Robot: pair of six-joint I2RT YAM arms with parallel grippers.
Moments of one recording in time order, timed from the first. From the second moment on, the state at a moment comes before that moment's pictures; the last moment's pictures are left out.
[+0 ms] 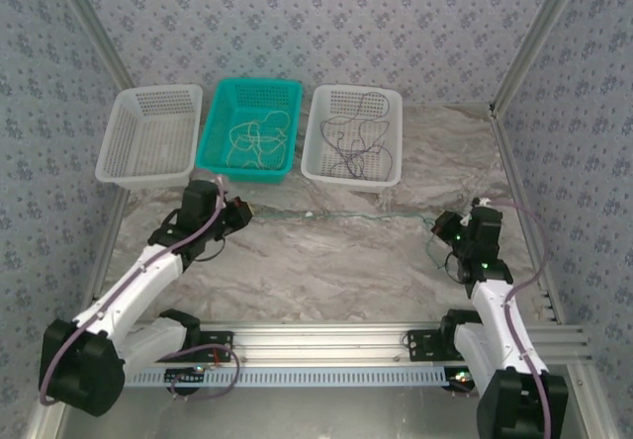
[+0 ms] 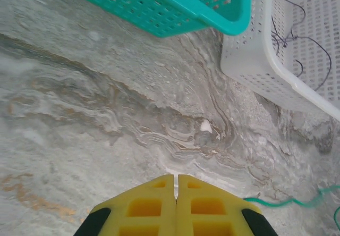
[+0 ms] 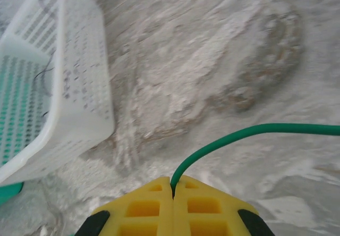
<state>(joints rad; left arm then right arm) -0.34 0.99 0.64 -0.34 0.16 -0.71 -0.15 0.76 0.36 -0.18 -0.18 0.64</state>
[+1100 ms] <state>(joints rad) 0.11 1.17 1.41 -0.41 0.18 -0.61 -0.35 0.72 0.45 -0.28 -0.33 0.77</state>
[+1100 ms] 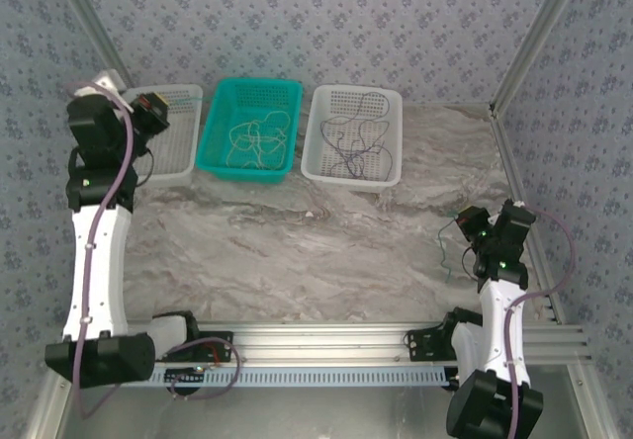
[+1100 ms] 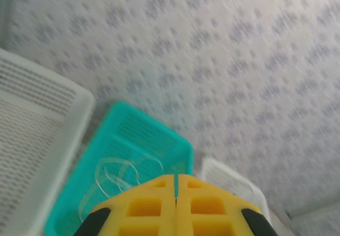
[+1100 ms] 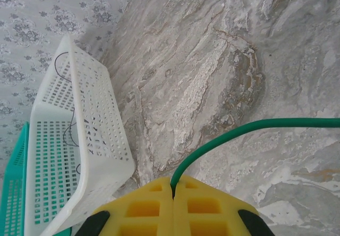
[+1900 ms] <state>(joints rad) 0.35 1.64 1.59 -0.30 -0.30 -0.50 -0.34 0.69 0.55 -0.37 -0.34 0.74</state>
